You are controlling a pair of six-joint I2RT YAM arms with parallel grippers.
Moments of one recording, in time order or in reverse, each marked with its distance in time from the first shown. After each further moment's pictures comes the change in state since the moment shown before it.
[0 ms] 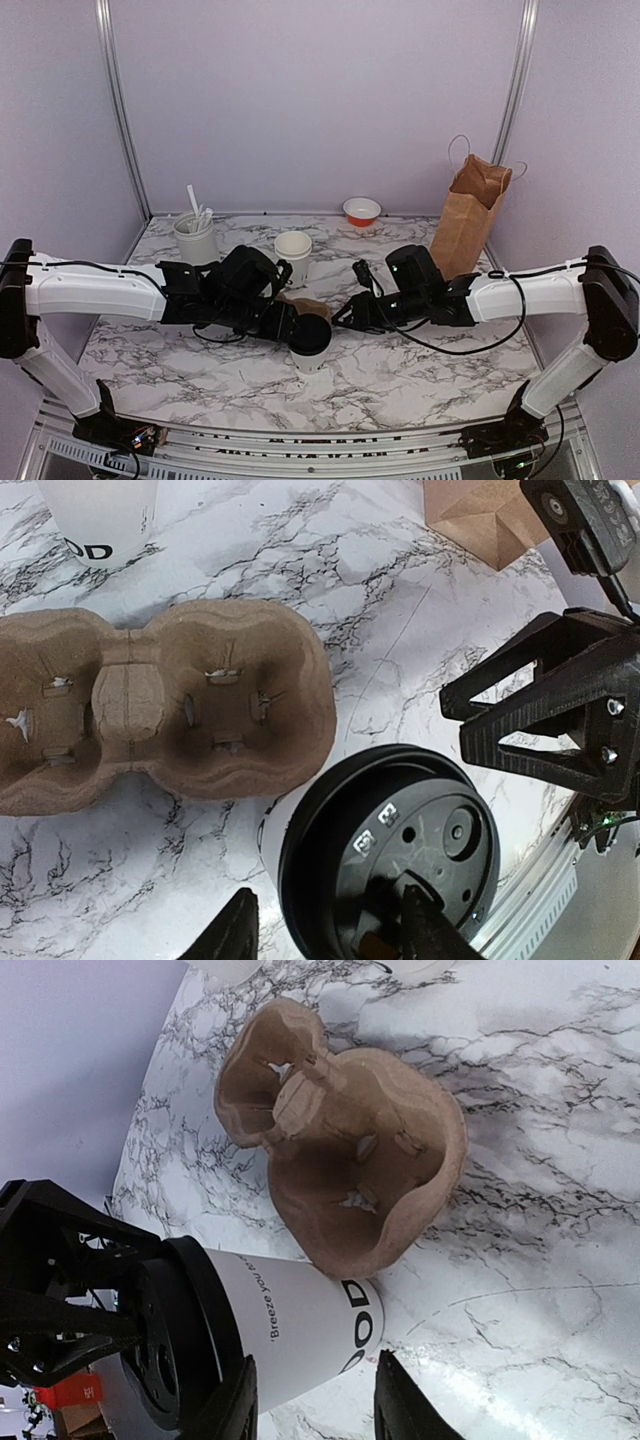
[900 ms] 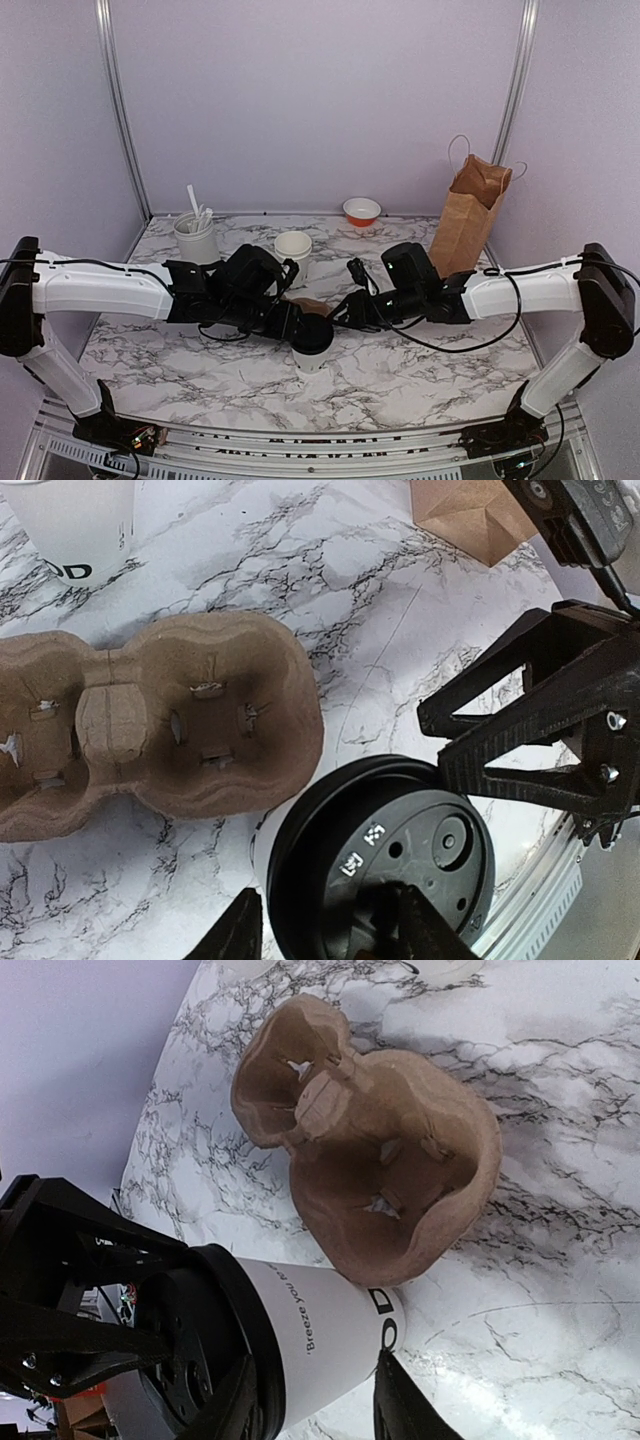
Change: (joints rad) left arm 0.001 0.035 0.022 0.019 0.010 0.041; right arm 0.013 0.028 0.035 0.005 -0.027 -0.011
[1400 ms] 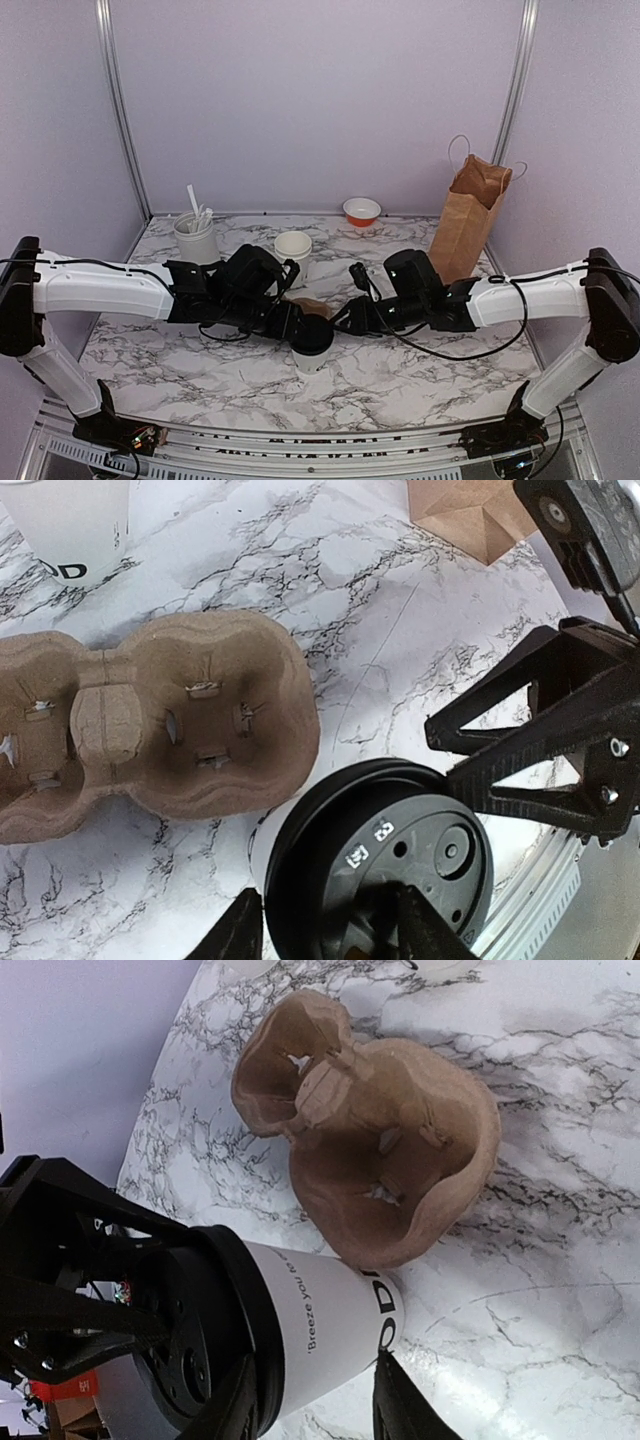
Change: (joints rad) left arm 0.001 0.004 0.000 0.006 0.009 0.001; right arm 0.033 -0.030 -0.046 0.021 0.045 0.006
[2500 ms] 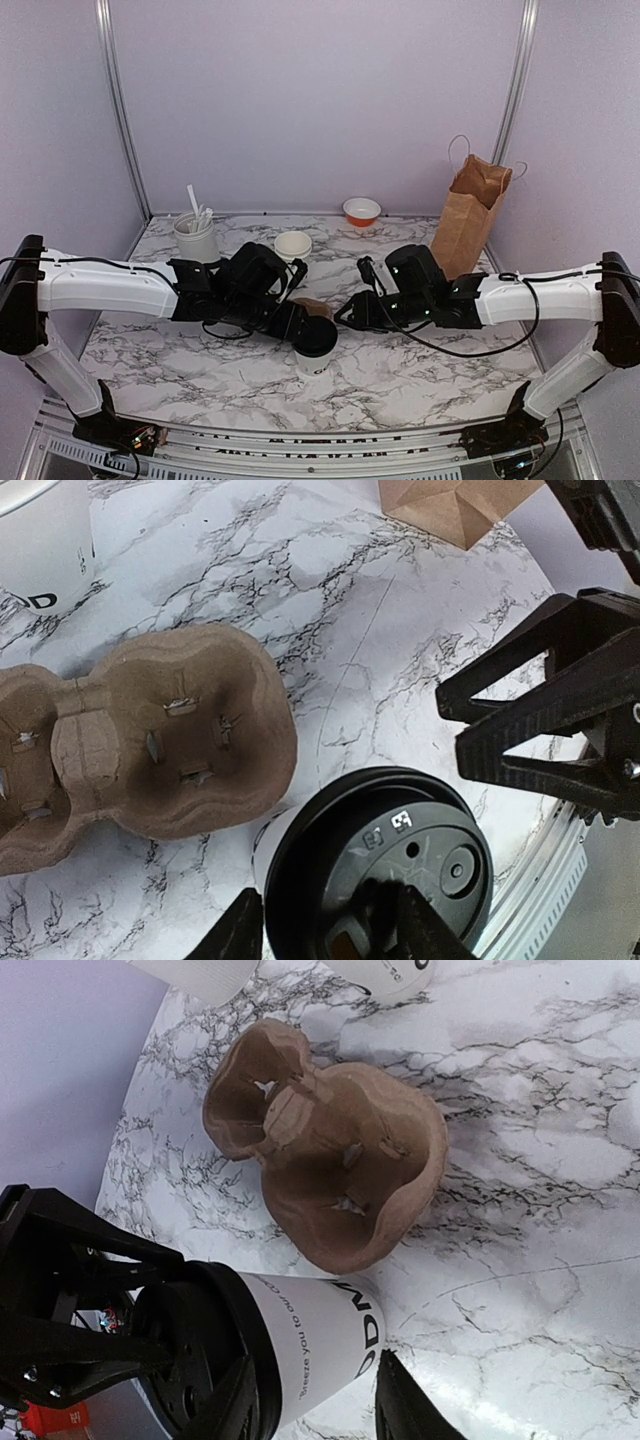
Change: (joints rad) left arm 0.000 0.020 0.021 0.011 0.041 0.081; right arm 0.019 -0.073 0.026 -0.112 0.143 0.042
